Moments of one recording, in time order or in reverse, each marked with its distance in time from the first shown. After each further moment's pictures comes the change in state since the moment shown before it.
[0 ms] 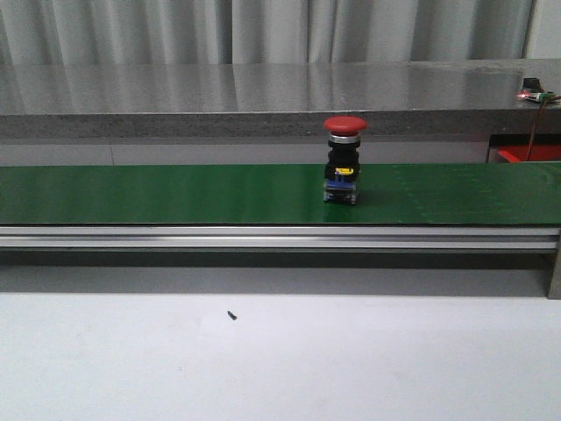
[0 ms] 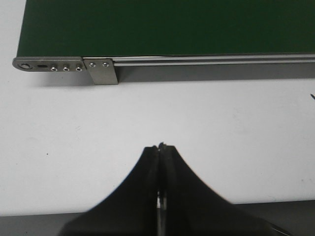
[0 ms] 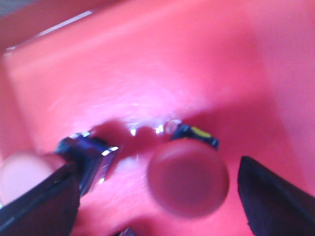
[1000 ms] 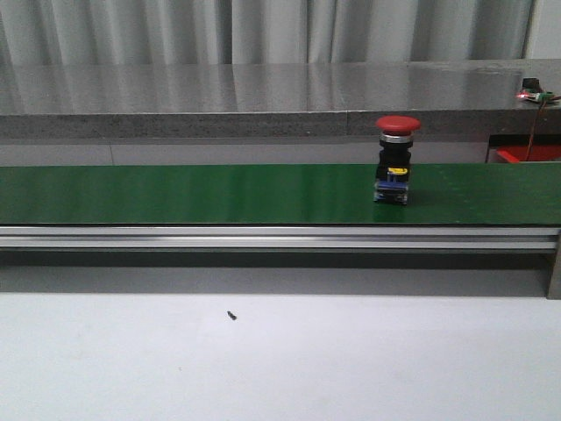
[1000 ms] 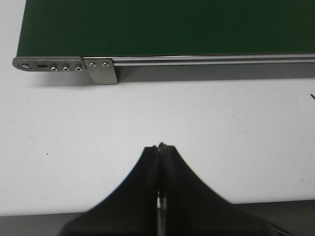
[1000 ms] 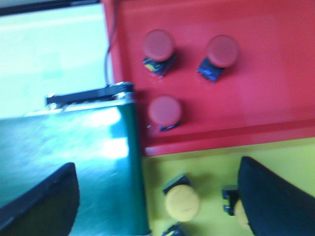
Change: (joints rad) left arm 0.000 0.000 0.000 0.000 0.000 0.000; right arm 0.102 -0.654 0.471 -0.047 0.054 -0.124
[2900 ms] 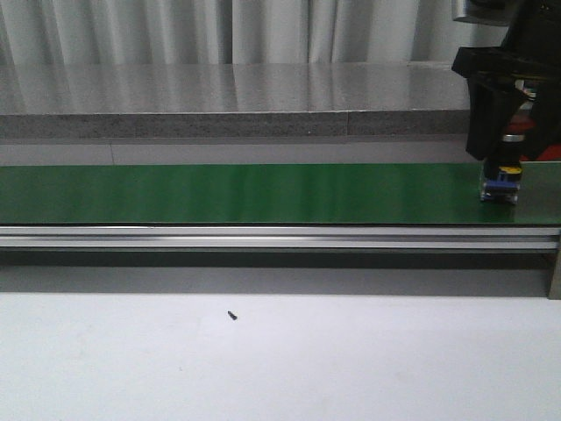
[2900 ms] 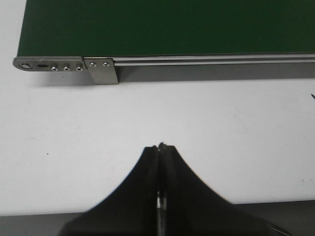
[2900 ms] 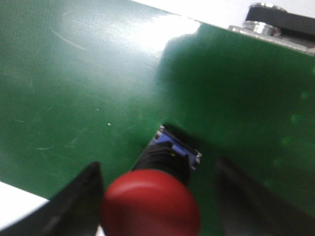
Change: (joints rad) left arm 0.000 0.000 0.000 0.000 0.000 0.002; right arm 0.368 0.182 0.131 0.081 -0.025 -0.075
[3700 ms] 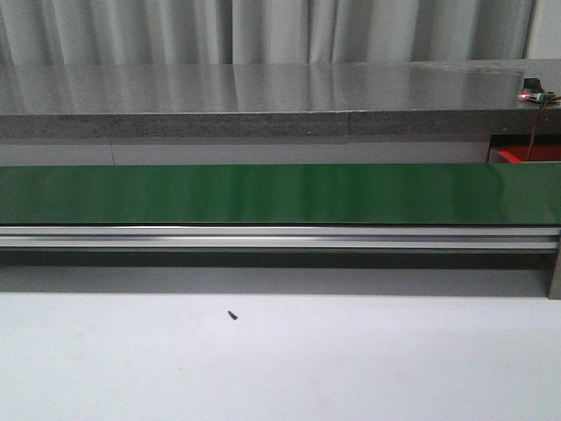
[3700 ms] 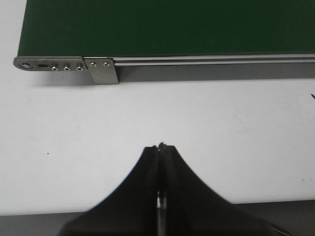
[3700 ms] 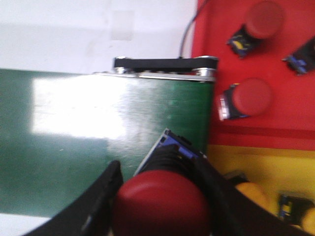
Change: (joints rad) left arm 0.000 0.000 0.000 0.000 0.000 0.000; right arm -0.260 -0.209 0.000 -0.045 -0.030 0.037
